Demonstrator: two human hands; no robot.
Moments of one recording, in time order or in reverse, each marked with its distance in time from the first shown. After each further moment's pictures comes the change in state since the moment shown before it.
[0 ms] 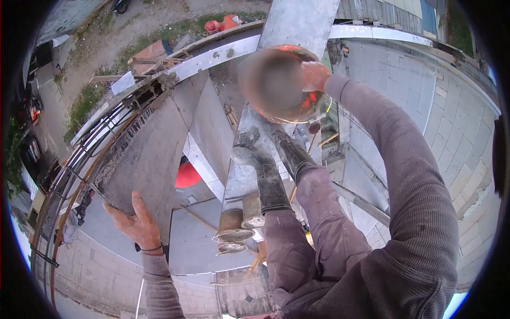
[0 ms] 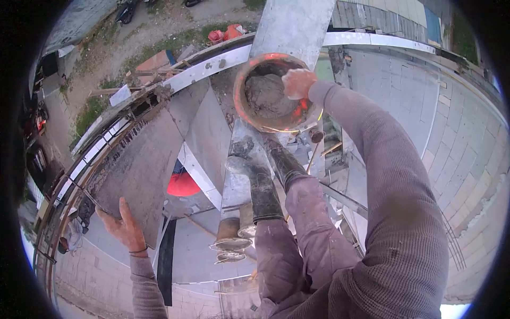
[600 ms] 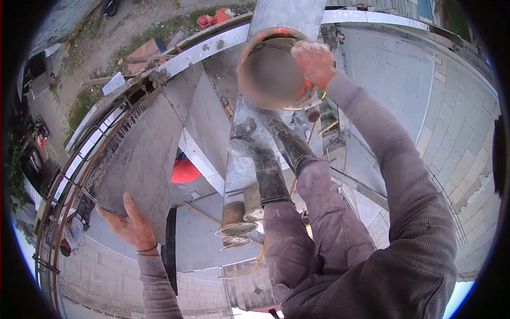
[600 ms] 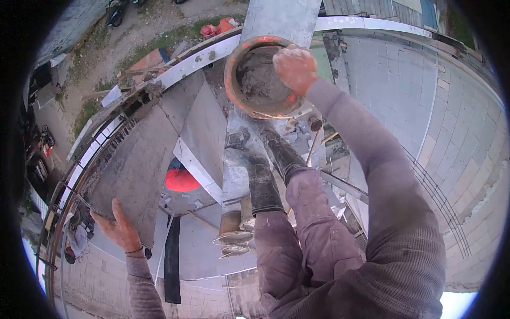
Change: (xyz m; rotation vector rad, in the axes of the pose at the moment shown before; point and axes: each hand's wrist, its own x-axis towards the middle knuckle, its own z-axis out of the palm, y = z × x) left_hand -0.001 -0.012 -0.004 0.063 -0.003 0.022; right_hand -0.041 -0.031 -0.034 -0.071 0.452 0.221
